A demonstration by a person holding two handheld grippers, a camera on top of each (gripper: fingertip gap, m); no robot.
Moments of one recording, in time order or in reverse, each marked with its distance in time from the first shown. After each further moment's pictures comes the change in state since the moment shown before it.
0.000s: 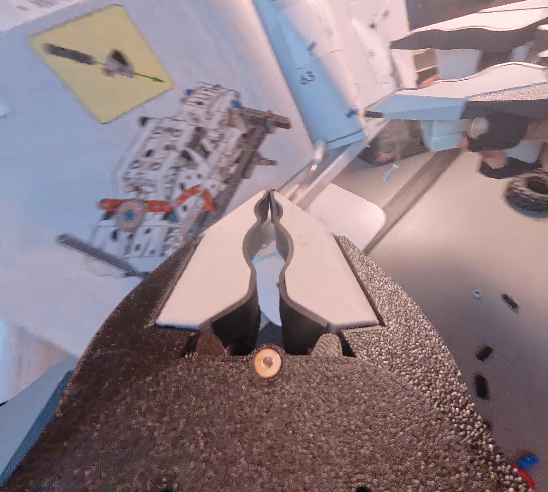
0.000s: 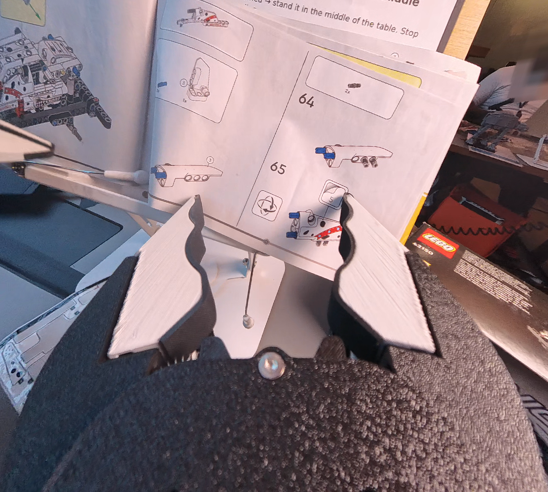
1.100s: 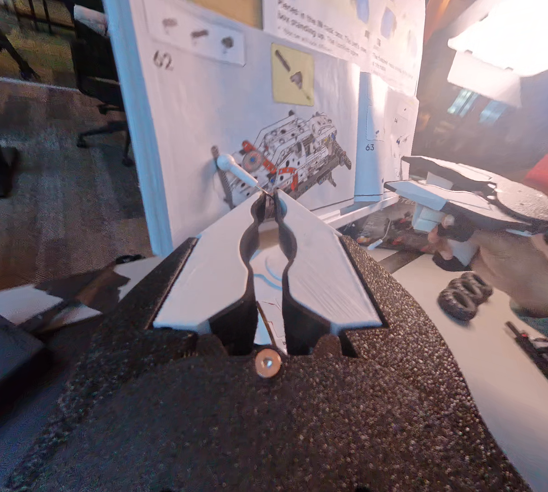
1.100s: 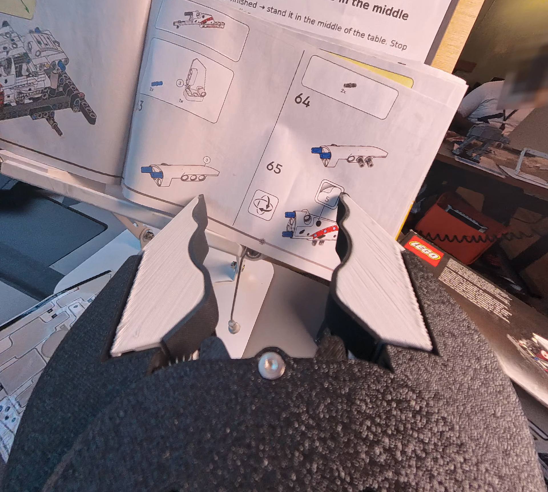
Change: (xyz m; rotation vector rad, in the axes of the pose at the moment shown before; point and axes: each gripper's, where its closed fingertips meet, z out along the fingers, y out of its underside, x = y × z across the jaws) left arm -0.051 0.005 -0.044 0.289 -0.030 -0.468; right arm 0.007 -0.003 0.003 0.011 0.017 -0.043
